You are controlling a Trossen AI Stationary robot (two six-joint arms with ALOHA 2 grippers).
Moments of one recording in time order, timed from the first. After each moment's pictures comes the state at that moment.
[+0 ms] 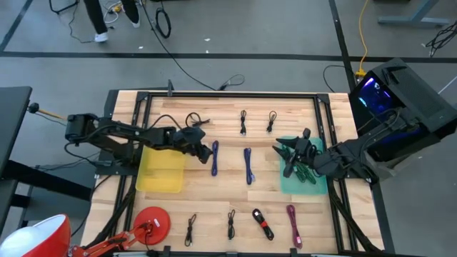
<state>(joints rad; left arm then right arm) 0.09 1.38 0.62 0.05 -0.02 -0.82 0.51 0.93 0.64 -0.06 0.98 0.27</state>
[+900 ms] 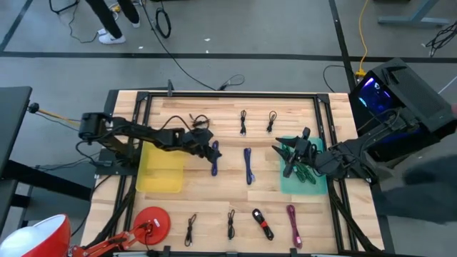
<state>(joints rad) 0.08 1.54 0.70 0.15 0.03 -0.90 0.51 0.93 0.64 0.00 0.98 0.17</state>
